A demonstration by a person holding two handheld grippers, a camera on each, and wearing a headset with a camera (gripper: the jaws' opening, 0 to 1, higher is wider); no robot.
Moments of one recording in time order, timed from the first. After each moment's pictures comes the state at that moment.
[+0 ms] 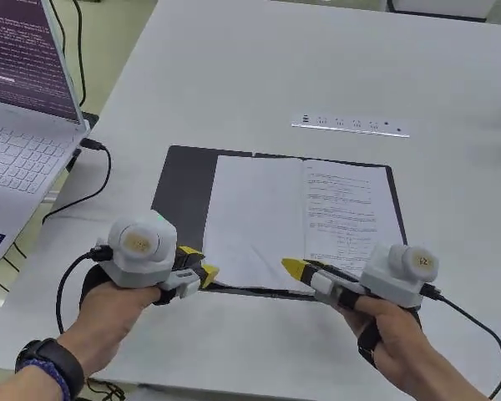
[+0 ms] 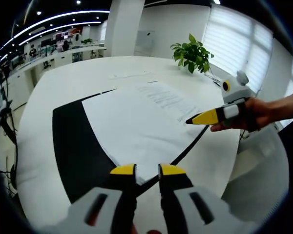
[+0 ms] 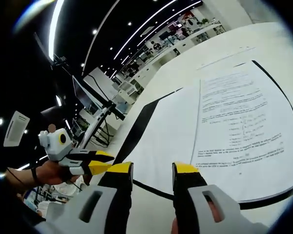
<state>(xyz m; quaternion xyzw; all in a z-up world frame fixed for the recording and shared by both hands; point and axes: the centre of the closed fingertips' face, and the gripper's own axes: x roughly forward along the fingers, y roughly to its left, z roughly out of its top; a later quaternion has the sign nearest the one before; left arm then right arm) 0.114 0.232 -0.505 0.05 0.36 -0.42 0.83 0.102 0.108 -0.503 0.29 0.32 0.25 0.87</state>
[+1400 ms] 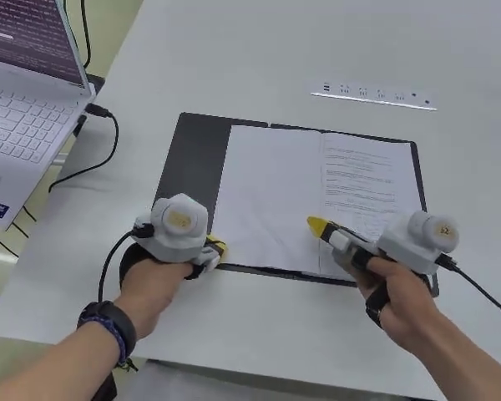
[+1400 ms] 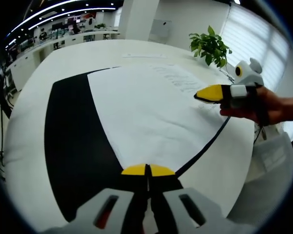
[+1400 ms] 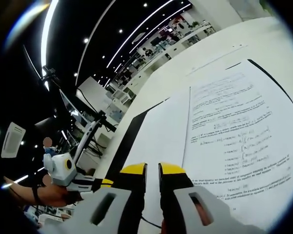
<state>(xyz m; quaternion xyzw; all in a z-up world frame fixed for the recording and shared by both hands) 0.125 0.236 -0.559 0.03 0.42 -0.36 0.83 0.158 0.096 -0.518 0.32 0.31 0.22 0.87</state>
